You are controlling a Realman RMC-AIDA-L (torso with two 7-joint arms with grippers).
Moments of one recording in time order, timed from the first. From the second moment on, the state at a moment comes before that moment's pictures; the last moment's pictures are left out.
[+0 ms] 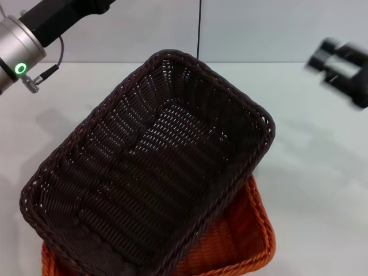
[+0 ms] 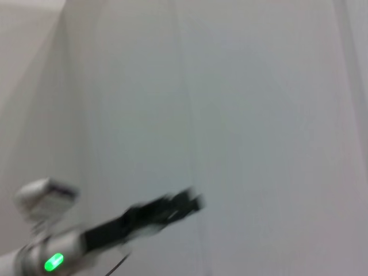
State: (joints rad) left arm -0.57 -2.05 1.03 0.67 1.03 1.15 -1.21; right arm 0.54 2.05 -0.43 -0.51 -1.66 -1.70 1.15
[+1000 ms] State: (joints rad) left arm -0.40 -2.07 1.00 0.19 0.31 1.65 -0.62; right arm 0.50 2.03 0.15 -0.27 -1.18 -1.39 0.46
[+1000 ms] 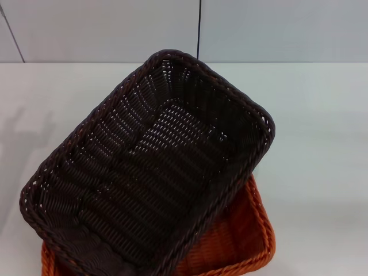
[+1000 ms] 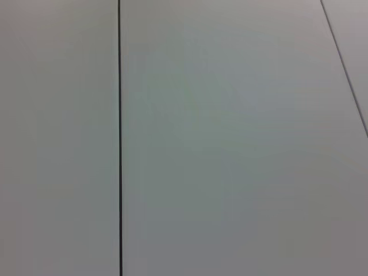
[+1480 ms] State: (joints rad) left arm -0.37 -2.07 1.01 0.14 0.32 1.69 -0.62; right arm 0.51 2.04 0.19 -0.20 -1.18 -1.38 0.46
